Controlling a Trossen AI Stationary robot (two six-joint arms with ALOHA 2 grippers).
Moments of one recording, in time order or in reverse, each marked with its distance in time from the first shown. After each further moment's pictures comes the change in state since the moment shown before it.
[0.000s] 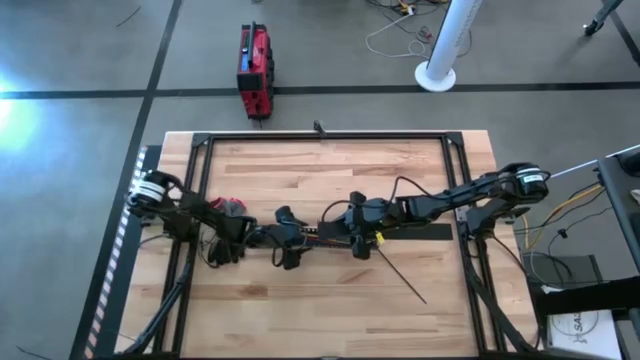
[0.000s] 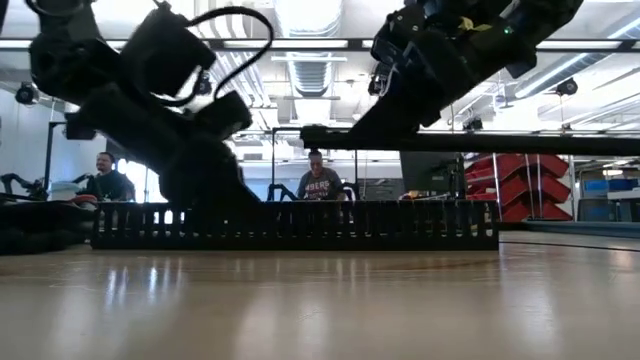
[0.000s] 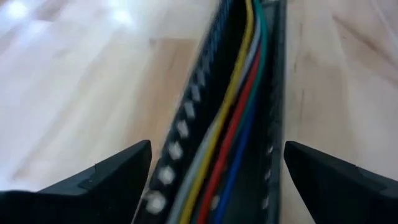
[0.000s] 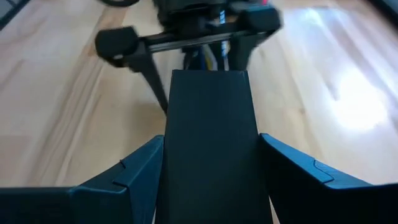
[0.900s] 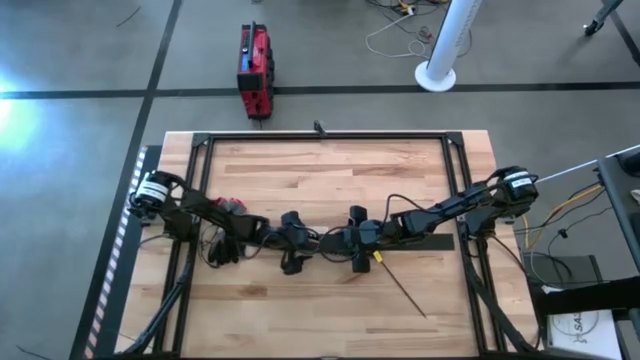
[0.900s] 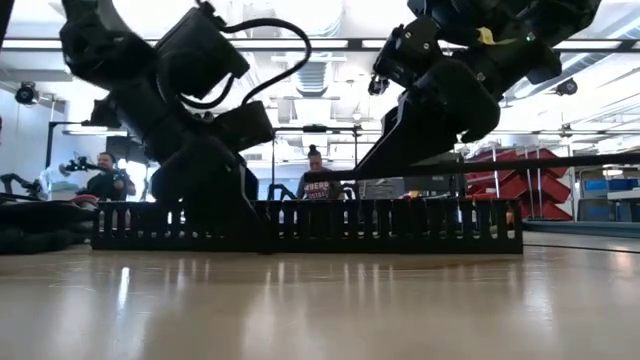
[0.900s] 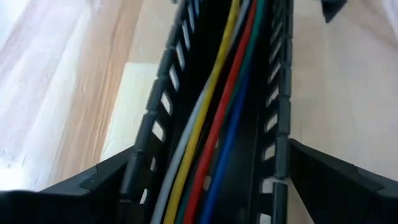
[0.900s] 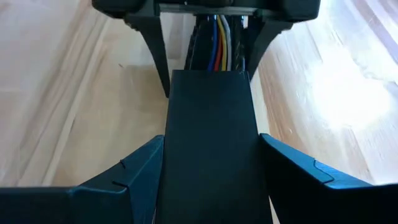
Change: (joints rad) left arm 0.018 0.040 0.141 -0.303 0.165 0.002; right arm 0.123 0.097 0.000 0.003 0.144 0.009
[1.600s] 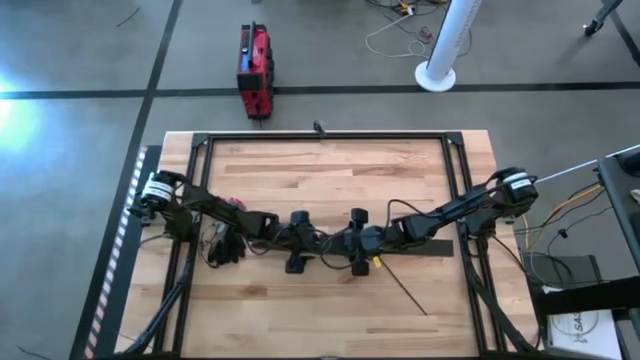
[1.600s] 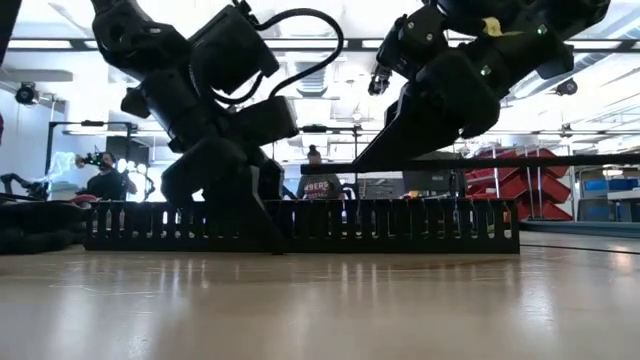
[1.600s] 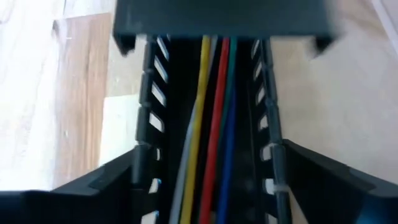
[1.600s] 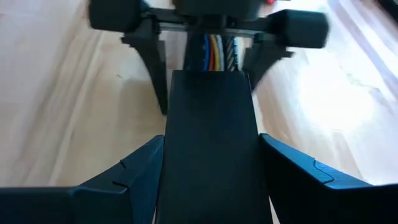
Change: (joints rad) left arm 0.038 0.027 0.133 -0.142 0.083 0.187; right arm 0.049 0.010 0.000 0.029 0.091 0.023
